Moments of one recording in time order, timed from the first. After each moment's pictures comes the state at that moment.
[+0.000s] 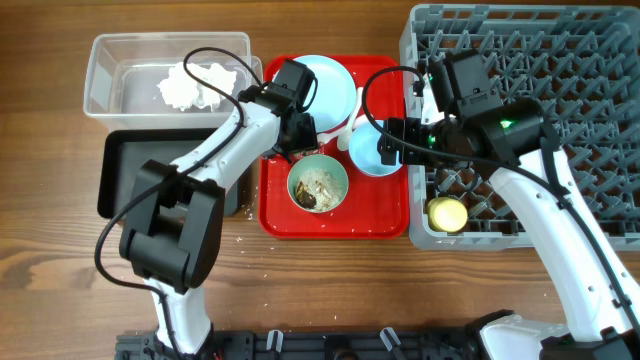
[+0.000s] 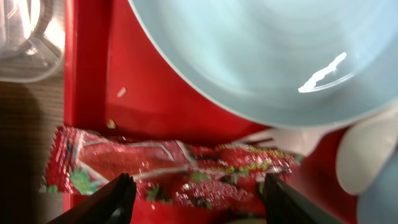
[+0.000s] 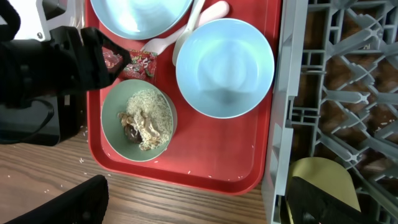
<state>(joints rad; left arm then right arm) -0.43 2.01 1.43 -0.75 -0.02 -0.58 0.35 1.46 1.44 -1.14 -0.15 0.39</state>
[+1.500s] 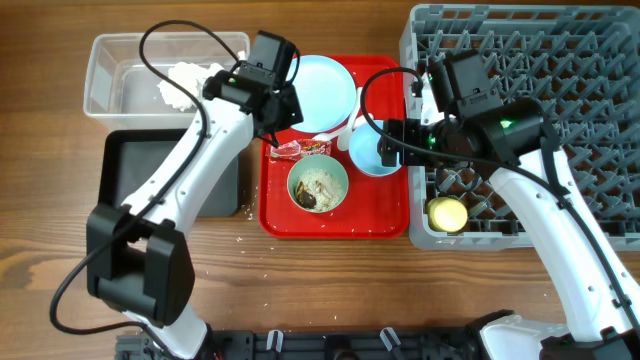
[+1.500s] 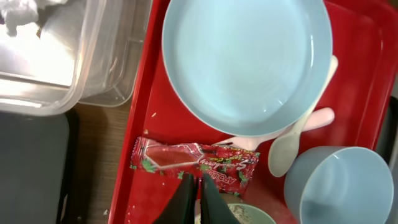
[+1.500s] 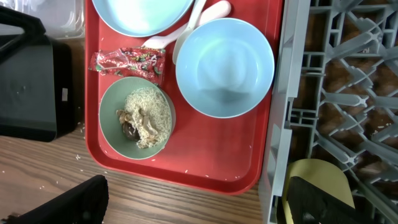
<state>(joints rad) -0.39 1.82 1.51 -0.84 -0.05 -0.61 0.35 1.46 1.44 -1.14 -0.15 0.36</state>
